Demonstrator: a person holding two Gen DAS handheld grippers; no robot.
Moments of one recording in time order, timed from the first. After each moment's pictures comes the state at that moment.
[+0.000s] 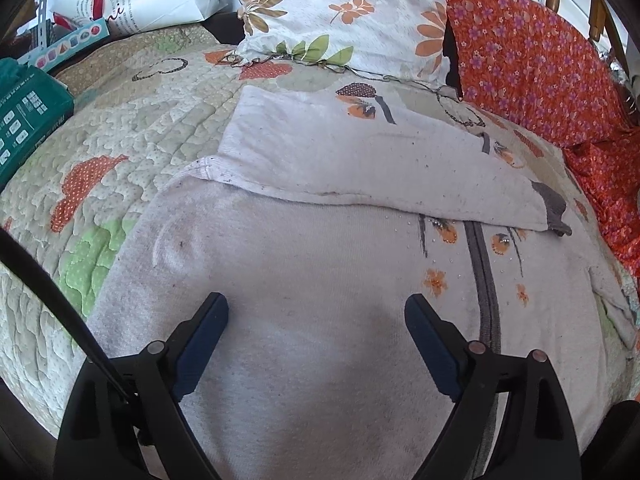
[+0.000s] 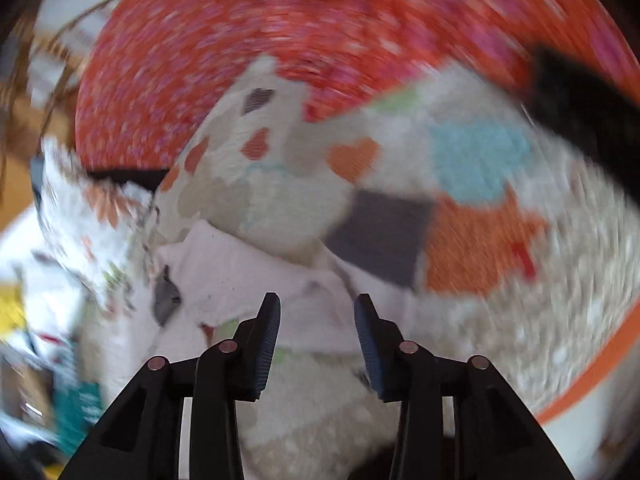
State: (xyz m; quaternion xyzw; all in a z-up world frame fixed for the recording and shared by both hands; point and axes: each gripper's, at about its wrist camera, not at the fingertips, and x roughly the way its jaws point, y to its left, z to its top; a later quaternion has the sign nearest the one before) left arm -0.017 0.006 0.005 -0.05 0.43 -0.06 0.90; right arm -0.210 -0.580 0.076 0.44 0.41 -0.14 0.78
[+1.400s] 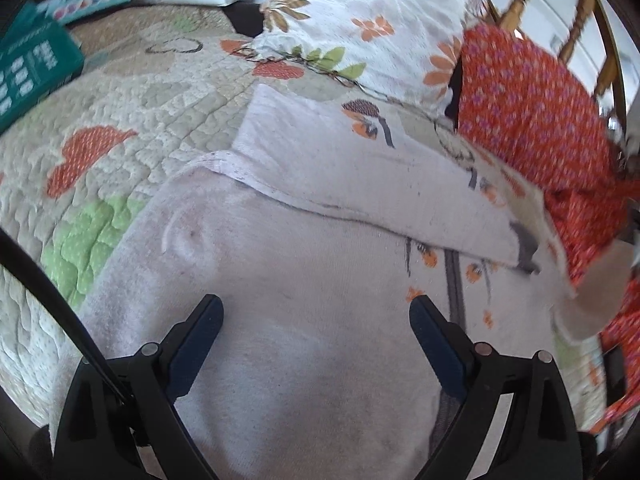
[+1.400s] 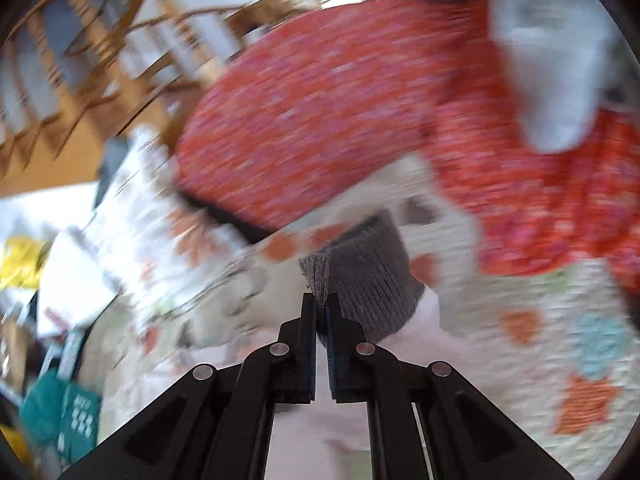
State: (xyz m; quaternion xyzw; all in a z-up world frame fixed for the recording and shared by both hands) left arm -0.022 0.034 0.016 -0.16 0.42 -0.08 0.89; right arm -0.045 -0.458 0.208 0.27 0.30 -0.07 0.91
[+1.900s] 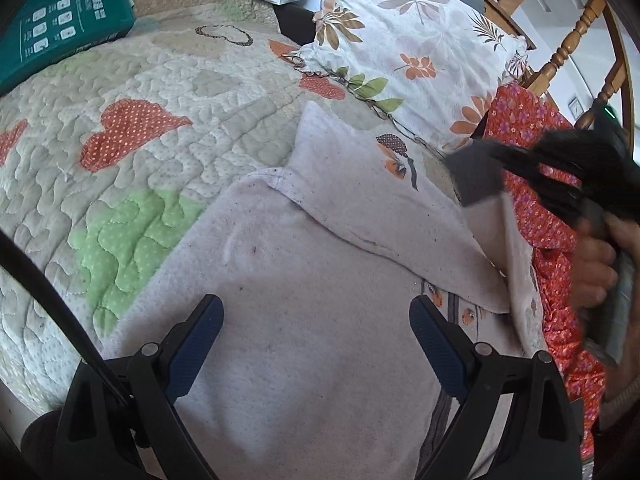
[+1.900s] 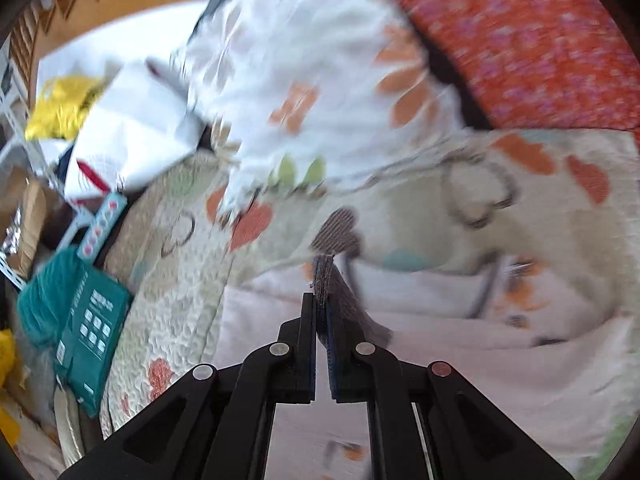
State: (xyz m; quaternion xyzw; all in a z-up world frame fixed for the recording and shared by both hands) left arm -0.021 0.078 0.016 -0.25 0.41 -0.07 0.88; right arm 0.122 -0.169 0.134 0.16 0.43 0.11 0.88
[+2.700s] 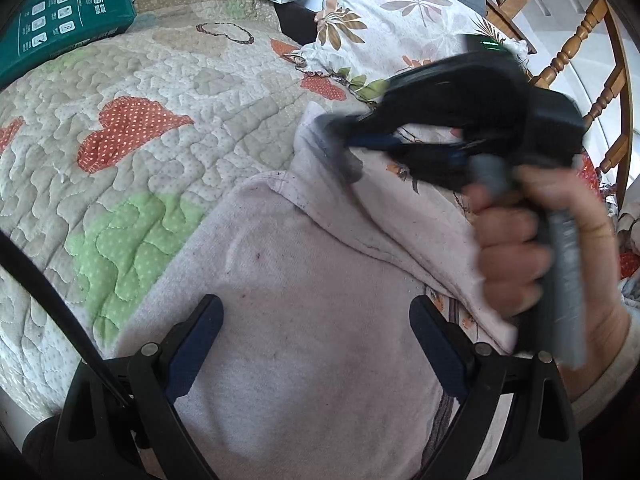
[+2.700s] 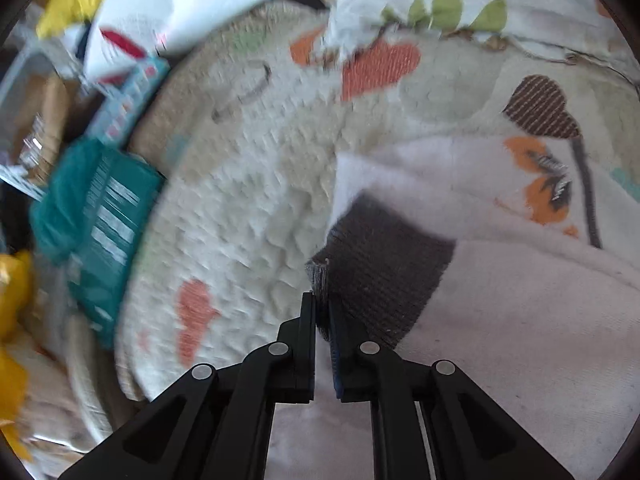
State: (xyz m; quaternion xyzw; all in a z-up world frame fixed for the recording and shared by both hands) left arm -0.018 0.084 0.012 -0.26 0.41 -0.07 0.87; right arm 0.160 -0.034 0.049 0.15 0.56 0.27 0.77
